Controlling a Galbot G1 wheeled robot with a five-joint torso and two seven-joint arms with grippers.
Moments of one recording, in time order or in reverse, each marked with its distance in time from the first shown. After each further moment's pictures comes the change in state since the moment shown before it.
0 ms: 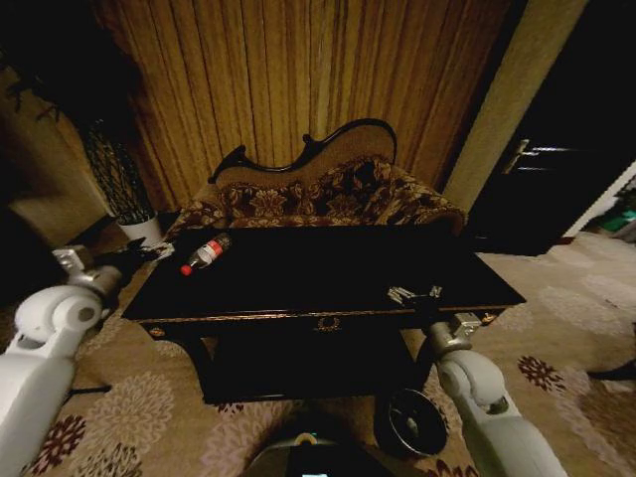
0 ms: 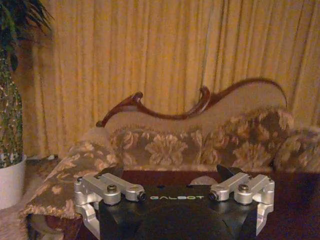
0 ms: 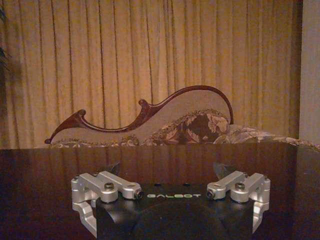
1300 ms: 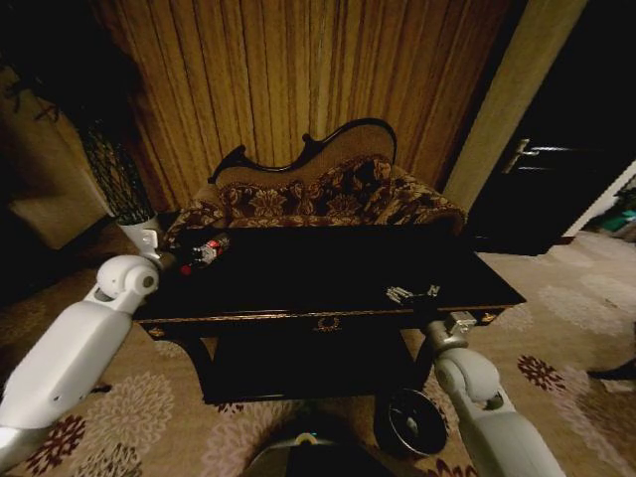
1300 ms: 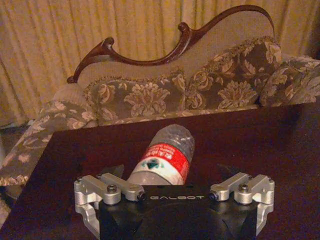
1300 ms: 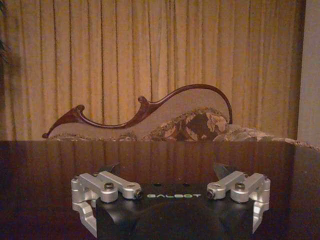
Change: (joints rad) left arm -0.310 0.000 0.417 0.163 0.042 0.128 -0.045; right arm 0.015 -0.001 -0.021 -0.040 -0.039 0.019 -0.001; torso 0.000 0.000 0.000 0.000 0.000
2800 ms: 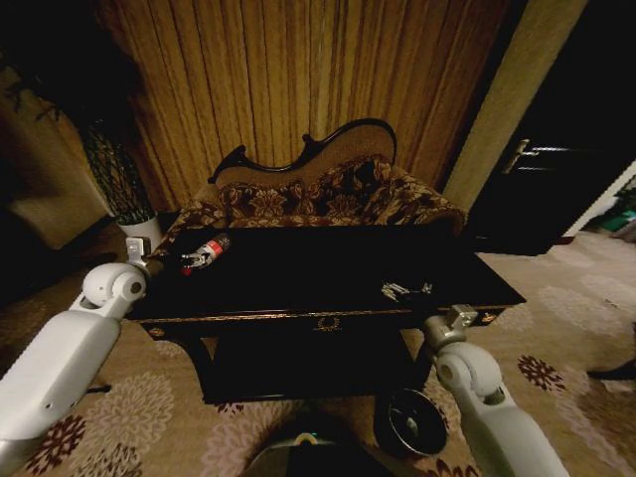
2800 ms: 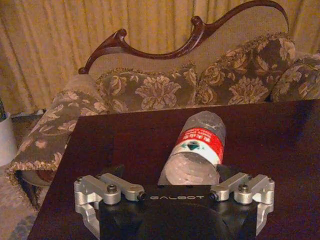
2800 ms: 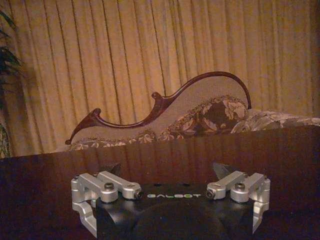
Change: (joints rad) left arm 0.071 0.017 -0.104 0.054 0.029 -0.003 0.095; right arm 0.043 -0.020 -0.014 0.035 0.164 -0.090 0.005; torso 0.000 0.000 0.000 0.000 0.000
